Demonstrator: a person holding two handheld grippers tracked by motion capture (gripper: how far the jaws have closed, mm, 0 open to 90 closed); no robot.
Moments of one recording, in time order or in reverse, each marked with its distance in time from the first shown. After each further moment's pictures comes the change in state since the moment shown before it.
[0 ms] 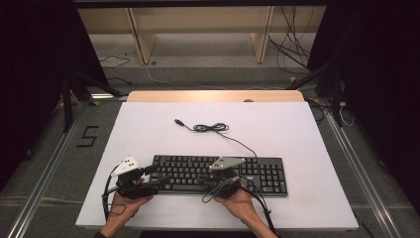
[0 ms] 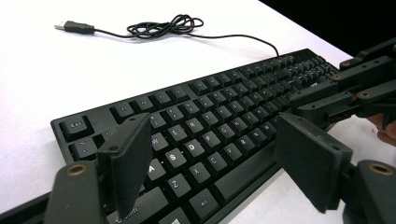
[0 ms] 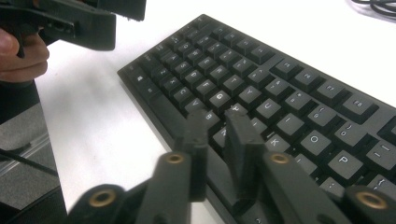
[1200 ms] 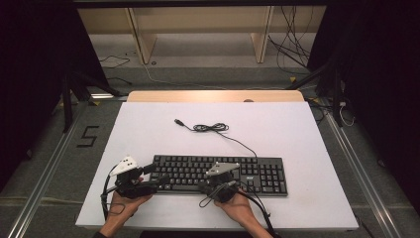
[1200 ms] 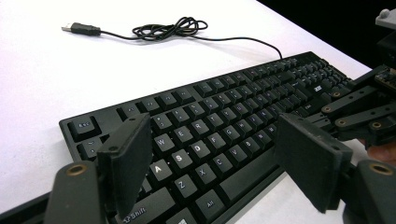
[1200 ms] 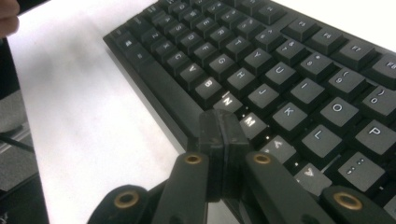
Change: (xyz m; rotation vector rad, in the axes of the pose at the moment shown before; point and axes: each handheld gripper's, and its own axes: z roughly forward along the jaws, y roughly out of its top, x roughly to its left) left arm 0.003 0.000 -0.001 -0.008 0.007 -0.003; right arm 0.001 -0.016 0.017 0.077 -0.018 -0.012
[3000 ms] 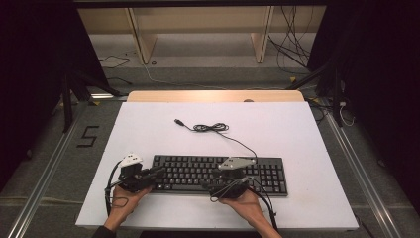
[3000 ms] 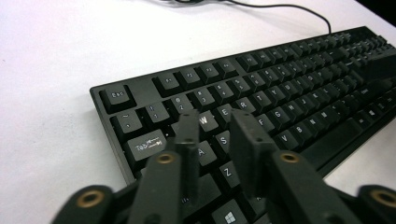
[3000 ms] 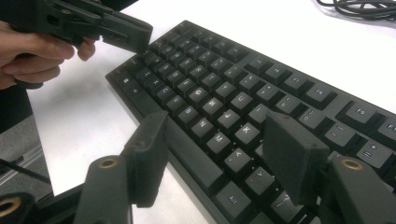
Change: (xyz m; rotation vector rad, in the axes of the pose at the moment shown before) left arm 0.019 -0.002 0.020 0.135 0.094 -0.045; right arm -0.012 0.005 -0.032 -0.115 -0.012 0.047
